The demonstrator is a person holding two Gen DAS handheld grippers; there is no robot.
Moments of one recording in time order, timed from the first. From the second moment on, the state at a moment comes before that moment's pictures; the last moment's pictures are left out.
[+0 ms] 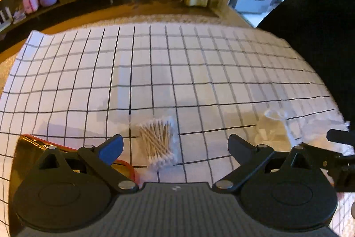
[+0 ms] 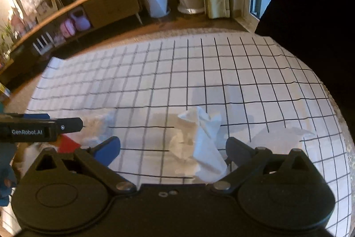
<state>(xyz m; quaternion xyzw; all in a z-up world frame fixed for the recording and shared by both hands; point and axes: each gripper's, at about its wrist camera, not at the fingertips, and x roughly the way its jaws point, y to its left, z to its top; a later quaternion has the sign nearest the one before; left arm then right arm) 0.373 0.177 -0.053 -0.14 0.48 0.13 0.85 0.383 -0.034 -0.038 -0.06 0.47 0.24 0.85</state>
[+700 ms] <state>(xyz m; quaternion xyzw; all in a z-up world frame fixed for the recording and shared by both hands) 0.418 0.189 -0.125 -0.15 0.52 0.19 0.82 0.411 -0.015 -0.103 -0.10 0.49 0.21 0.84</state>
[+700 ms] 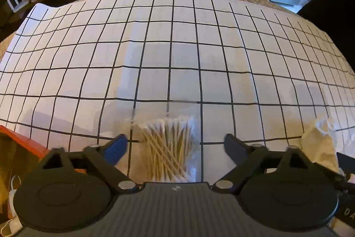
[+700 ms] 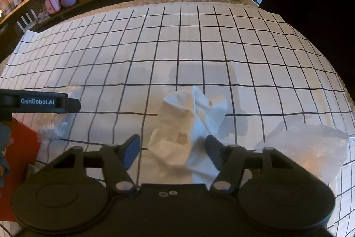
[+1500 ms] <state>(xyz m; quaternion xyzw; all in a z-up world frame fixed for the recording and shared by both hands) 0.385 0.184 -0.112 -0.14 0.50 0.18 0.84 0.395 -0.034 -0.065 -0.09 0.44 0.23 0.86</state>
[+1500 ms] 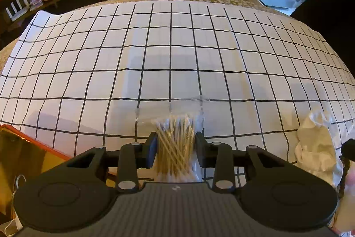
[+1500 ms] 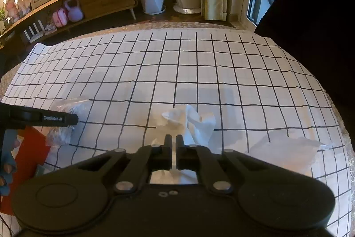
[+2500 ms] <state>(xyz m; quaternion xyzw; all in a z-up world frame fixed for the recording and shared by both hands) 0.401 0.173 -0.122 -0.12 0.51 0.17 0.84 0.392 -0.015 -0.093 -0.16 0.44 0.20 0.86</state>
